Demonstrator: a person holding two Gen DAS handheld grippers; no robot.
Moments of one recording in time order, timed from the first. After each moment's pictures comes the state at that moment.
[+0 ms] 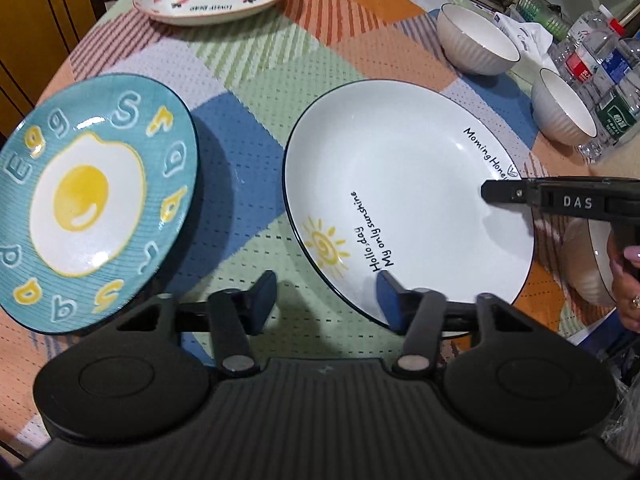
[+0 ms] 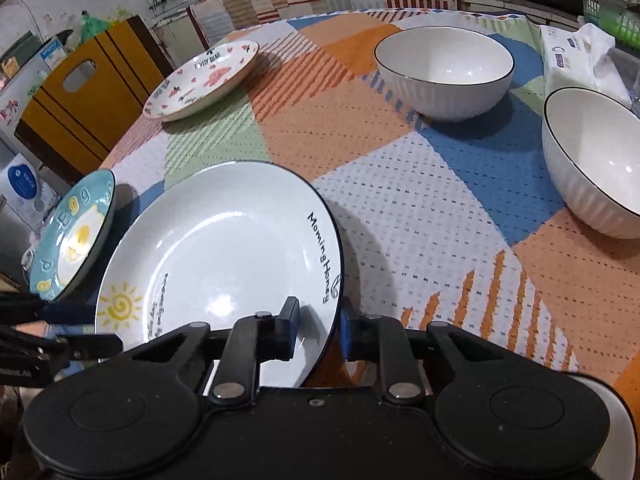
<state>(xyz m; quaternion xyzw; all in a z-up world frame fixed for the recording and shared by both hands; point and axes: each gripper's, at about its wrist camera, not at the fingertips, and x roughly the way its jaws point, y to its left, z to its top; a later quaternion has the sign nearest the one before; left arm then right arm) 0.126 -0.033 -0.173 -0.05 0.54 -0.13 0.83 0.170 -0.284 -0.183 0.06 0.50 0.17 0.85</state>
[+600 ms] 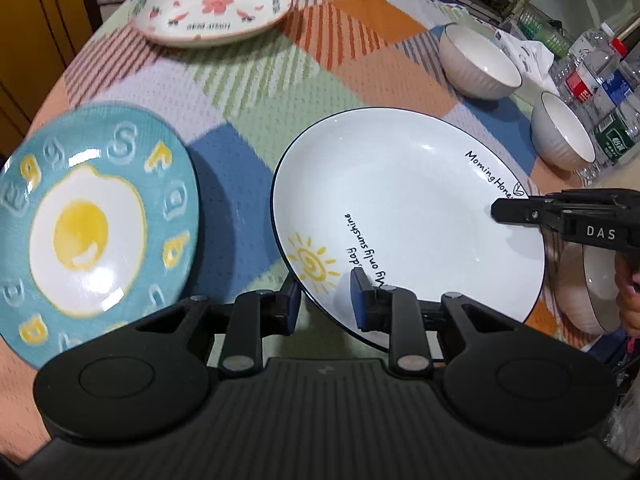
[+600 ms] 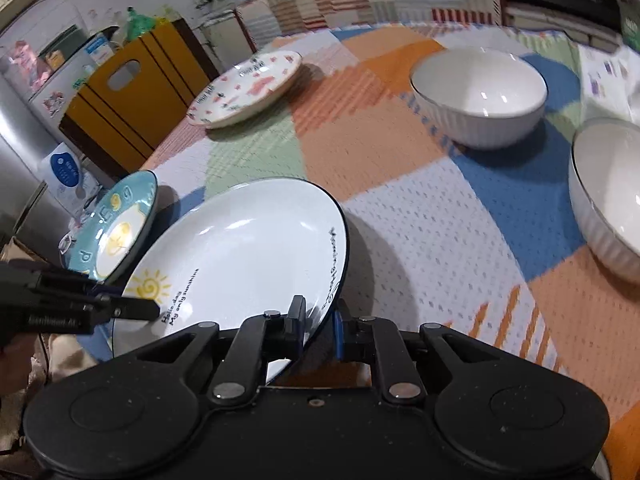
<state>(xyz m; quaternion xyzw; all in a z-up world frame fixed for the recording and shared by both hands) 0.154 -0.028 -0.159 -0.06 0.53 -0.14 0.83 0.177 -0.293 -0.167 0.06 0.48 0.25 0.84</state>
